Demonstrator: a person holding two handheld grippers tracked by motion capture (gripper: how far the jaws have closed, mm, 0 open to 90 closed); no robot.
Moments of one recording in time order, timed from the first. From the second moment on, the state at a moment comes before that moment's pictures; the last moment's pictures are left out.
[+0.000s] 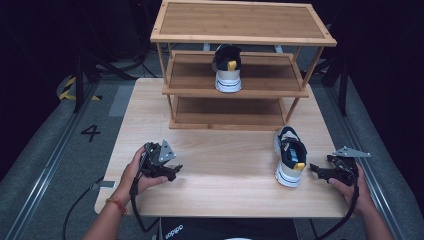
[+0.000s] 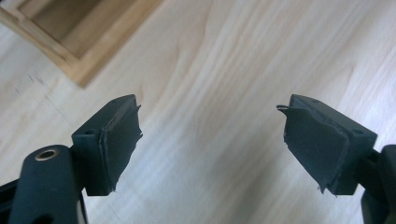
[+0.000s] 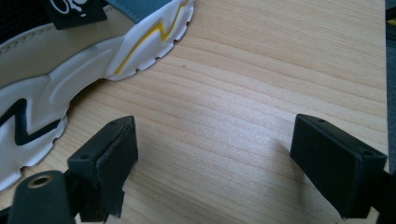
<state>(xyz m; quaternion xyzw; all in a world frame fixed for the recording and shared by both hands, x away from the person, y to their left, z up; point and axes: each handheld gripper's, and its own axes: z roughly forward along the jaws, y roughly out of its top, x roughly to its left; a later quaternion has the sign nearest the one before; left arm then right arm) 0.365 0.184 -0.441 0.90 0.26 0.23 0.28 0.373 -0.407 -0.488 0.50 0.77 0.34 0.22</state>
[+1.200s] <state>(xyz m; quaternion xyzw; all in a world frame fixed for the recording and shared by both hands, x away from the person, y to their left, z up) 0.323 0.228 -0.482 0.87 0.33 0.13 0.35 0.310 -0.385 -0.419 0.35 0.82 0.40 0.18</state>
